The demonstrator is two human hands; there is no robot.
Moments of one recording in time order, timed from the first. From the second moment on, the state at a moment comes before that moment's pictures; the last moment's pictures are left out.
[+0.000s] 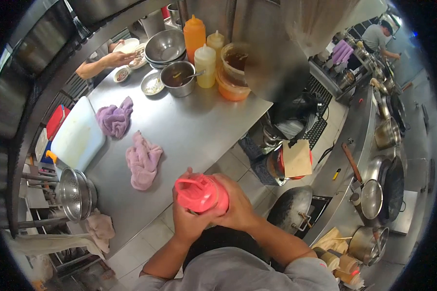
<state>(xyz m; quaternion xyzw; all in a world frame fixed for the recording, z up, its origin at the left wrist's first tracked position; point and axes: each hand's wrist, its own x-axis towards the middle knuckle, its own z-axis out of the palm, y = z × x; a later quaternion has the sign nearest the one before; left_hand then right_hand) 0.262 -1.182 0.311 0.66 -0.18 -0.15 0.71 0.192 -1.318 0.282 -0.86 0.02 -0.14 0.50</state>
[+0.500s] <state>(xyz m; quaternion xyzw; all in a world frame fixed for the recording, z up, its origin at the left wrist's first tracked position) 0.310 -1.165 0.348 0.70 -0.30 -0.09 0.64 0.311 -1.379 0.299 -0.74 0.06 -0.38 0.55</state>
